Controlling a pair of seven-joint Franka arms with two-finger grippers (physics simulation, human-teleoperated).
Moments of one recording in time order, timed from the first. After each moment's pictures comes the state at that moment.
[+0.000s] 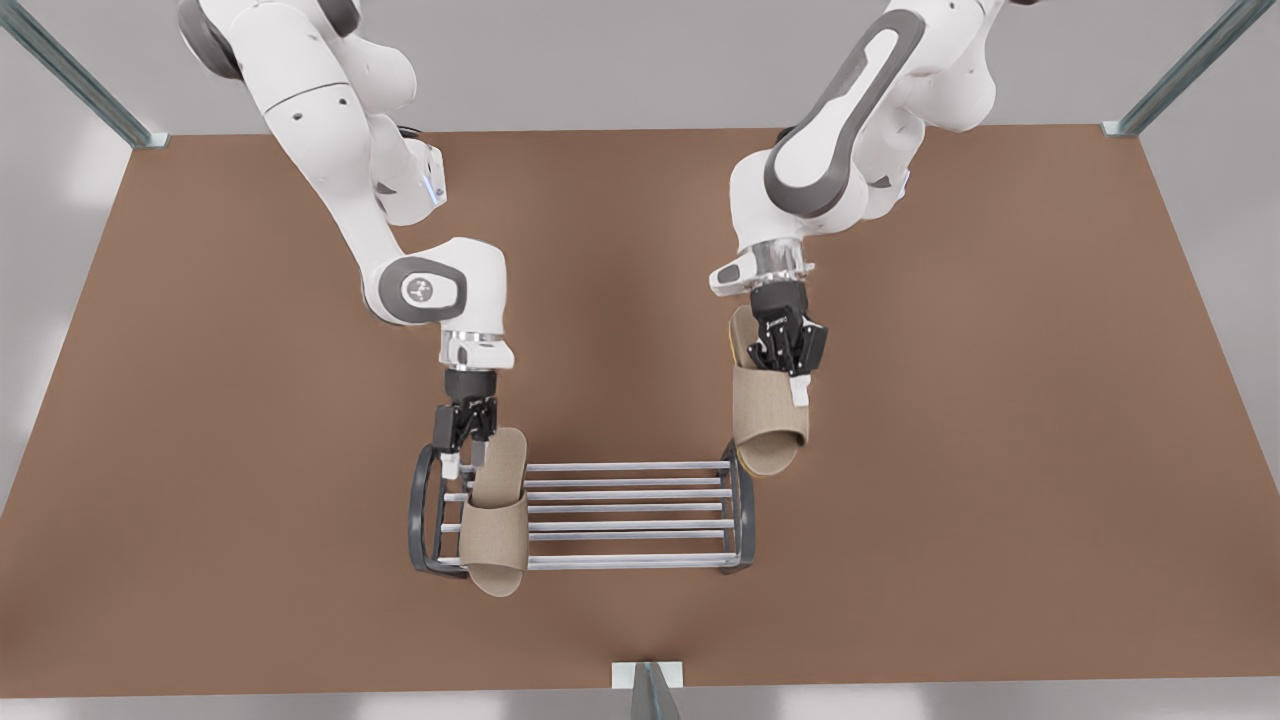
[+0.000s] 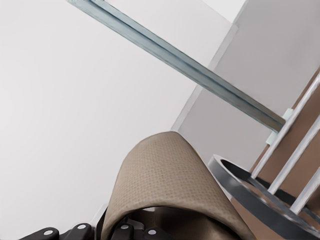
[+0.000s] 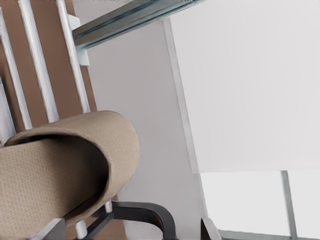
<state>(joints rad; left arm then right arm) -0.72 0.06 0.08 -2.06 1.82 2.38 -1.06 0.21 0.28 0.23 -1.96 -1.92 2.61 0.74</state>
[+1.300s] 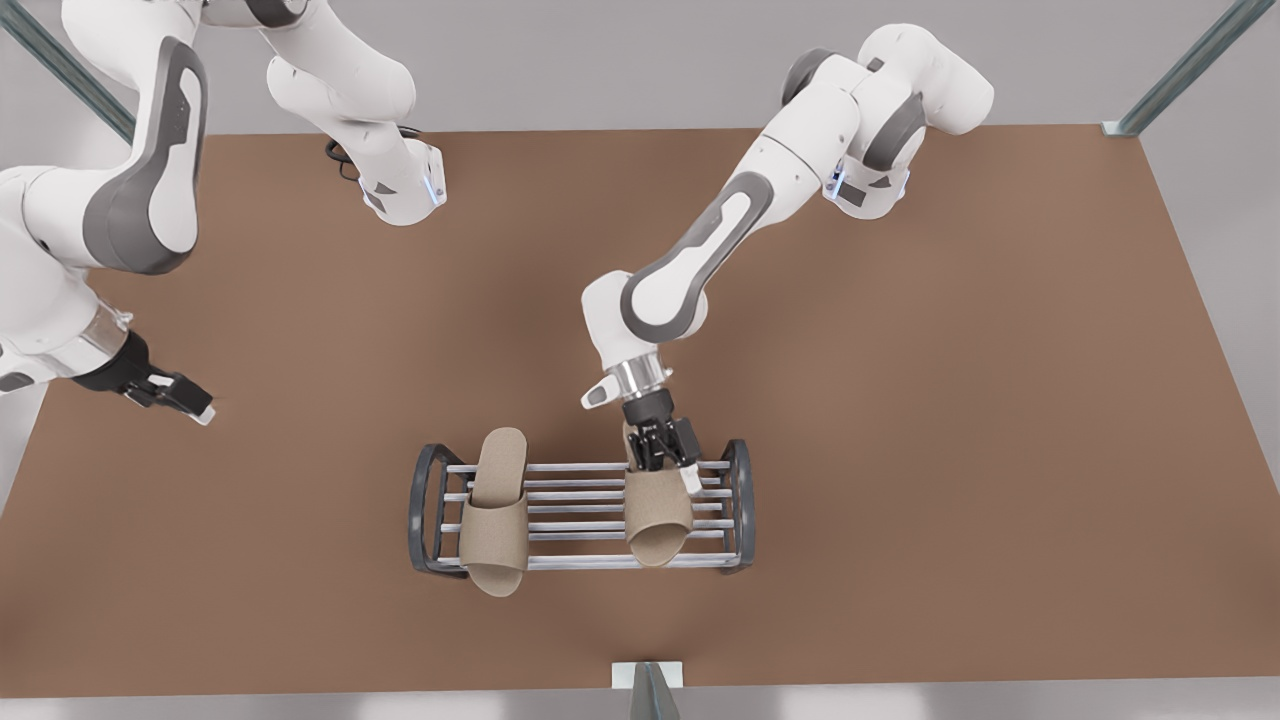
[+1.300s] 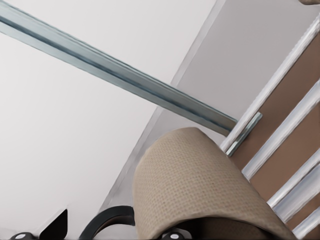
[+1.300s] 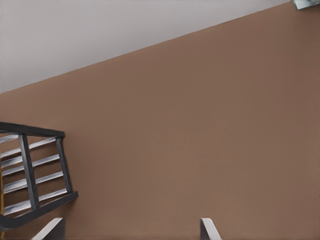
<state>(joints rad) -0.78 0.85 0.00 -1.20 1.45 2.08 -0.78 -0.11 0.15 0.01 -1.54 0.03 1.84 0.17</state>
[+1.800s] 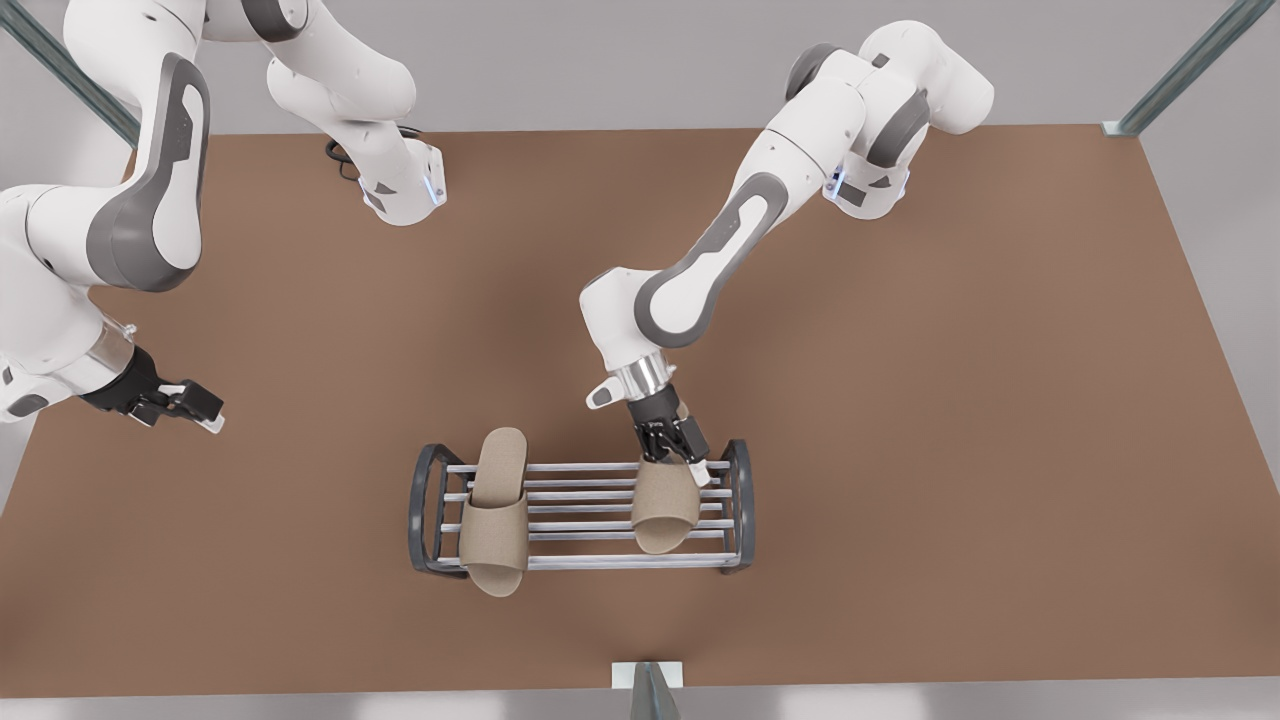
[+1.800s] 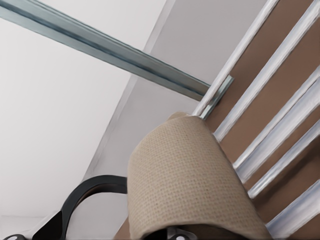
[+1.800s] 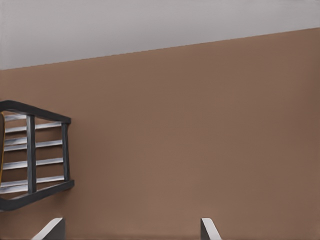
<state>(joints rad) -0.77 0.82 -0.02 -1.21 1.25 2.05 -0.61 -0.10 0.20 0.01 -1.48 0.04 1.83 0.02</state>
